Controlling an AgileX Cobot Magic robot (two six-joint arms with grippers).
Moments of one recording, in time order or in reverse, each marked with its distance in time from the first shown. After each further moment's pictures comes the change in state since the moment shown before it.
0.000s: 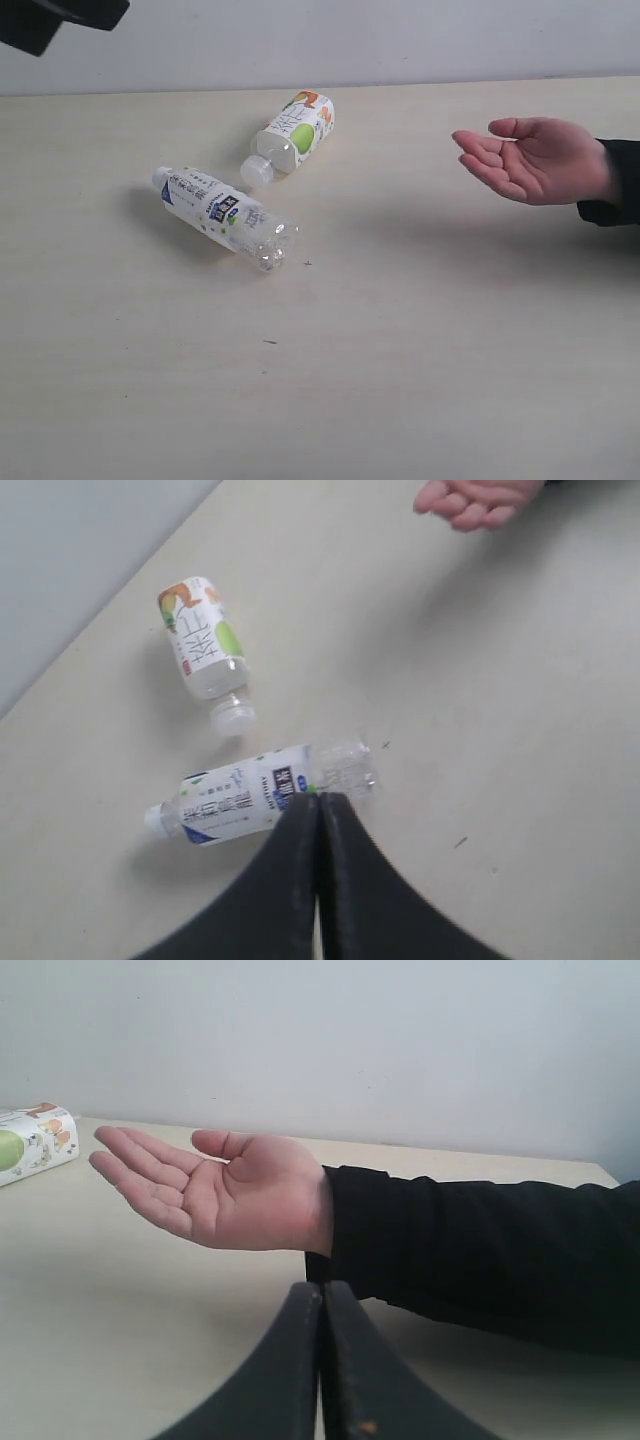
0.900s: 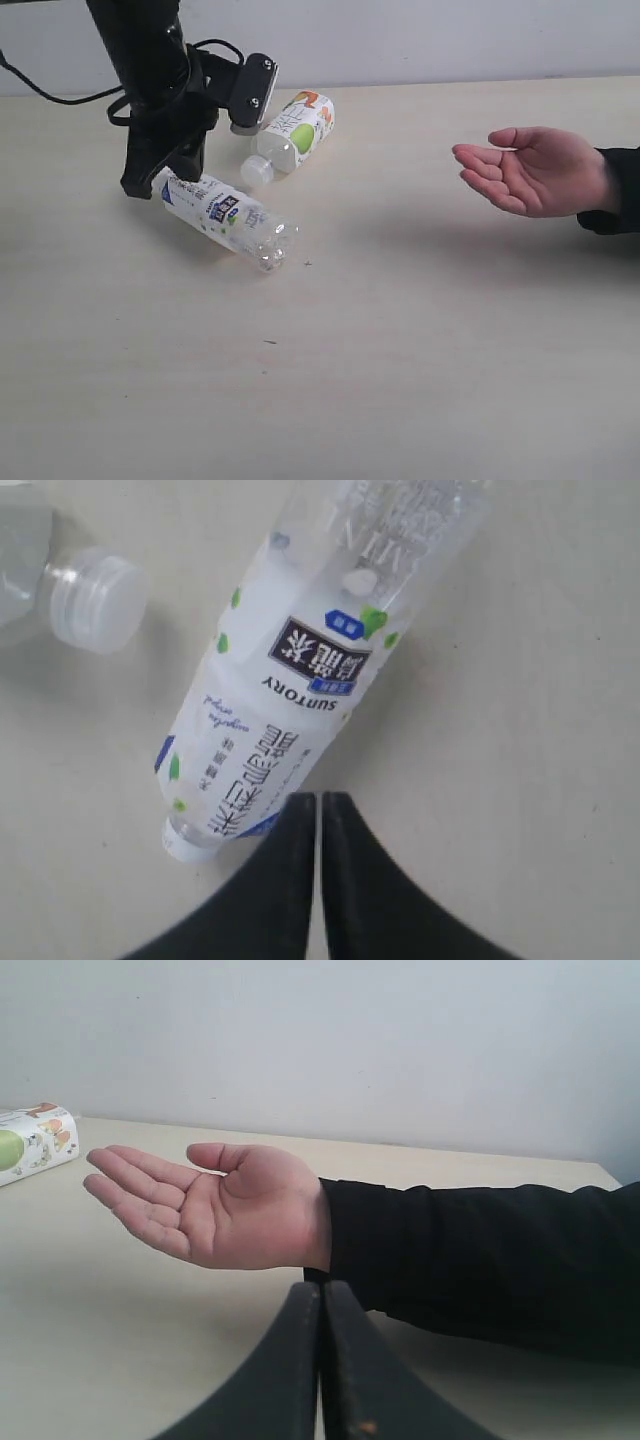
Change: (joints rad) left arm 0.000 0.732 -0.281 0.297 0.138 0.684; right arm 0.000 0.000 0.000 0.000 0.000 0.000
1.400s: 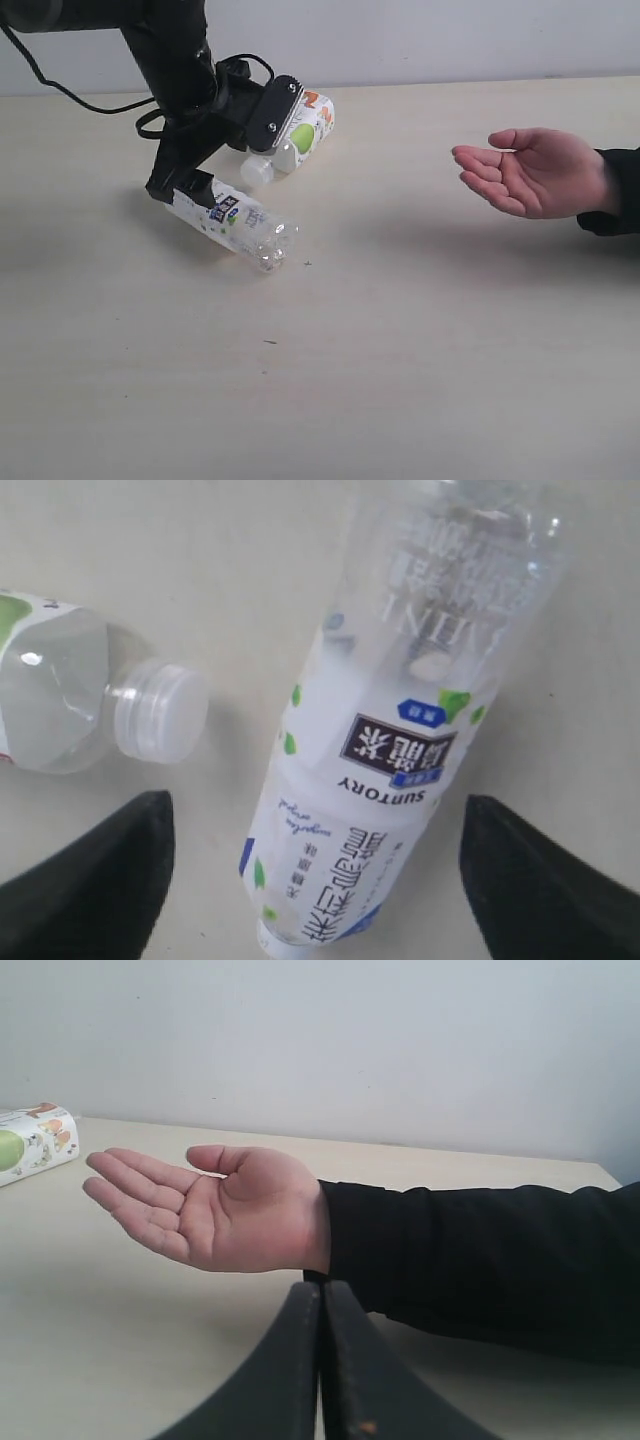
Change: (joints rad) left arm -0.012 0.062 -0.004 -0.018 -0.150 0.175; right arm 0.000 0.000 0.000 0.000 0.000 0.000
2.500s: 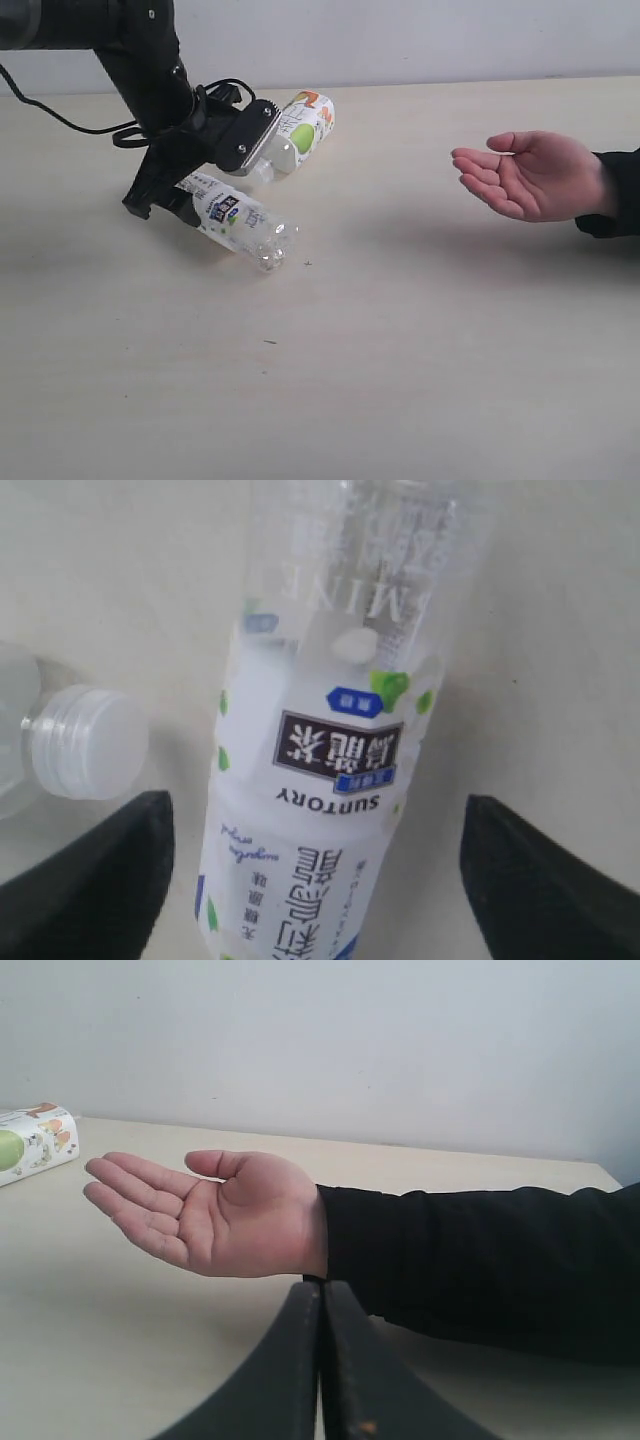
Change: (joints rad) left arm 0.064 0.003 0.081 -0.130 -0.055 0.235; right arm 0.000 0.000 0.000 0.000 0.000 0.000
